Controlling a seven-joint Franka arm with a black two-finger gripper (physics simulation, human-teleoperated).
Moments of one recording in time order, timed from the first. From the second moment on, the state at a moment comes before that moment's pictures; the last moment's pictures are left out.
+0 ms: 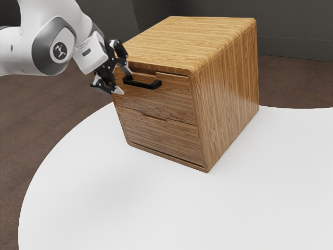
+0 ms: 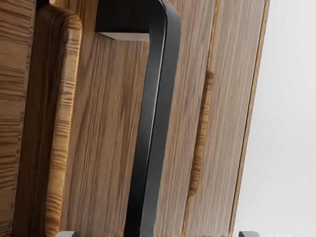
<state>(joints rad) 0.37 0.04 -0.17 -1.53 -0.01 2.09 1.58</state>
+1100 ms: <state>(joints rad) 0.38 0.05 -0.22 -1.53 -0.01 2.10 1.58</state>
